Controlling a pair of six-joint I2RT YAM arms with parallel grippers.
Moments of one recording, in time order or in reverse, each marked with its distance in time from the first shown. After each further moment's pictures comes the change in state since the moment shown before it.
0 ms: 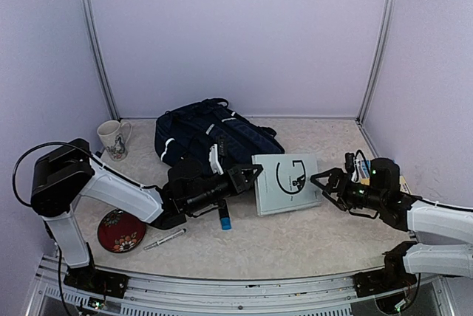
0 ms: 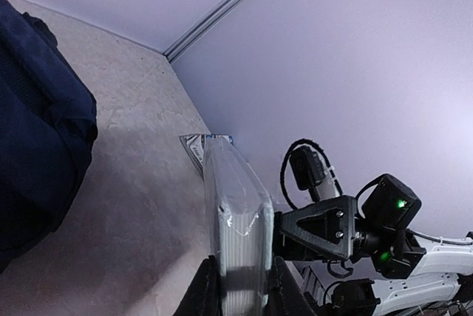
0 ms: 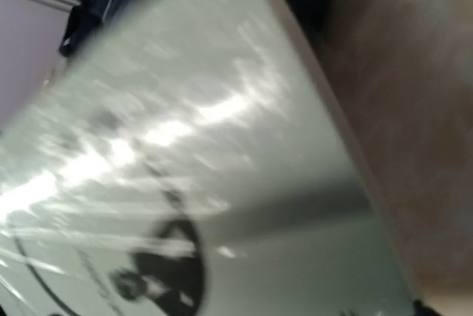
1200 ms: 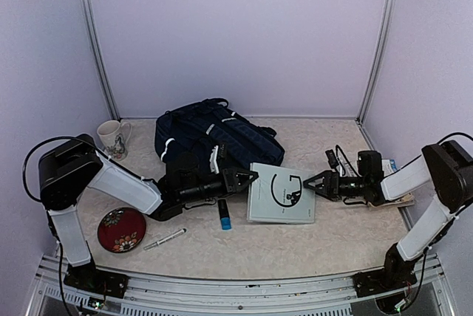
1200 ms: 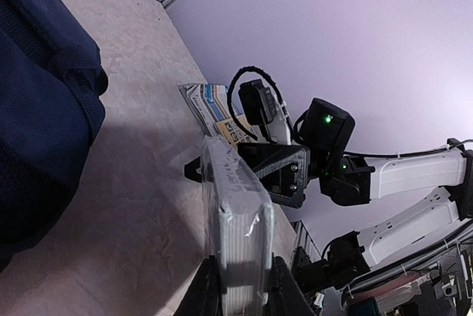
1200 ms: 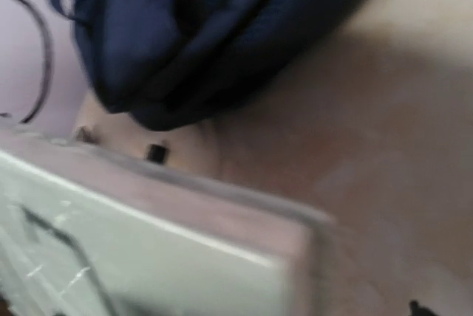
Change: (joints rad) left arm 0.126 0.045 -0.010 -0.042 0.318 -0.056; right arm -0.237 0.628 0.175 0.243 -0.513 -0.426
